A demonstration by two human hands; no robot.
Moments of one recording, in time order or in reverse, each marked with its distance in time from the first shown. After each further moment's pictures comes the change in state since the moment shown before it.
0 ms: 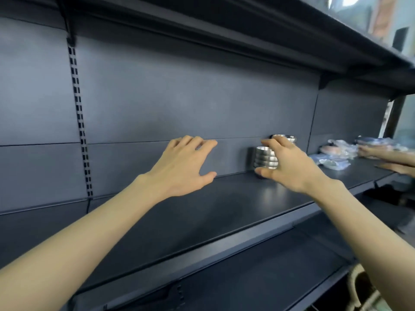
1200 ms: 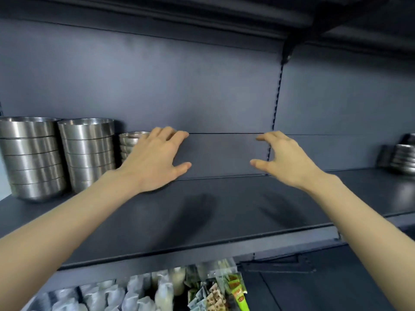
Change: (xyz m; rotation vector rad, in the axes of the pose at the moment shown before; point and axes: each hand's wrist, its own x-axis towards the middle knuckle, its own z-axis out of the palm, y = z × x) left_hand -0.437 -0.359 -0.257 0.196 -0.054 -0.365; right_hand -0.108 -0.574 0.040 0.289 -0.066 -0.224
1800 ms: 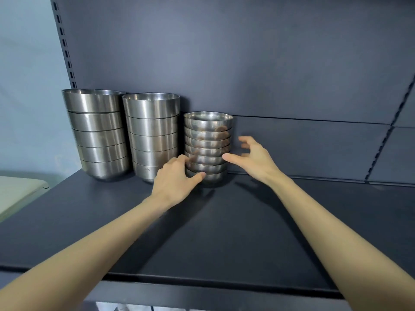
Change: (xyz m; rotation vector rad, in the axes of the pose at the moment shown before) left_hand -0.021 -0.138 0.139 -0.378 -0.055 -0.675; right_hand 0.141 -0.101 0.218 0.675 -0.289 0.033
